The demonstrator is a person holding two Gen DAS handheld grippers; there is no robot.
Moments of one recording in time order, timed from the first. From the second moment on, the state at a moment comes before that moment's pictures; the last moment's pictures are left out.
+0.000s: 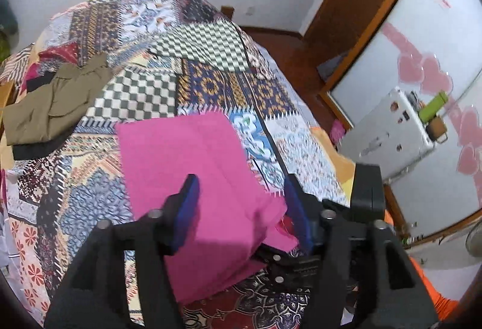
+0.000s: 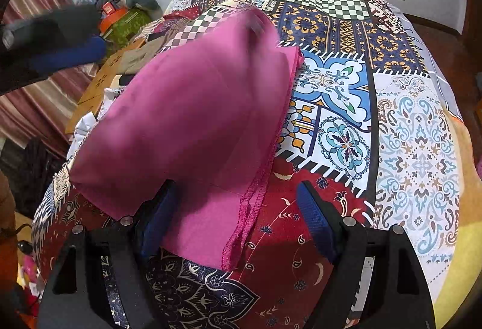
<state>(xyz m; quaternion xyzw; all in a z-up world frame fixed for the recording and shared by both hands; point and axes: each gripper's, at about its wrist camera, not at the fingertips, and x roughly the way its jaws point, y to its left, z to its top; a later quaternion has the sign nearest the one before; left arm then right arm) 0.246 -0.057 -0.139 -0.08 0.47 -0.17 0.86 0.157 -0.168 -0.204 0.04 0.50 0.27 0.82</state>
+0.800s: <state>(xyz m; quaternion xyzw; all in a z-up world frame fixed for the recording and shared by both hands) 0.413 -0.022 -0.281 0.15 0.58 0.01 0.80 0.159 -0.169 -0.203 0.05 0.50 0.27 0.82</state>
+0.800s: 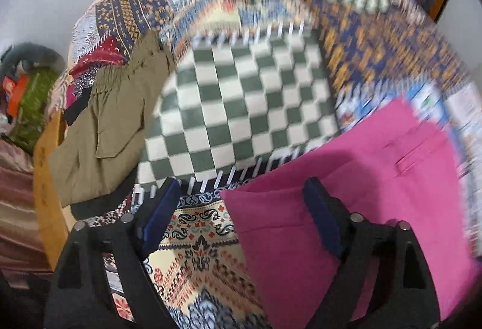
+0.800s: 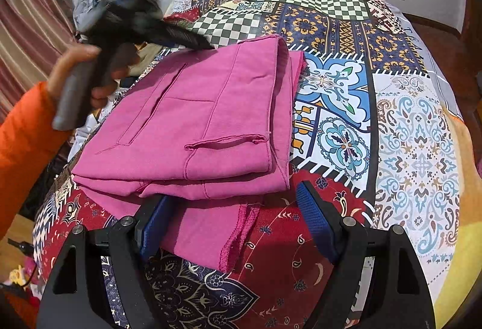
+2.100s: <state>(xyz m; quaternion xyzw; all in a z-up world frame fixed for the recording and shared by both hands) 0.194 0.103 -0.234 0.03 0.53 0.04 0.84 0.149 -0.152 -0.182 0.06 0.49 0.26 0.83</state>
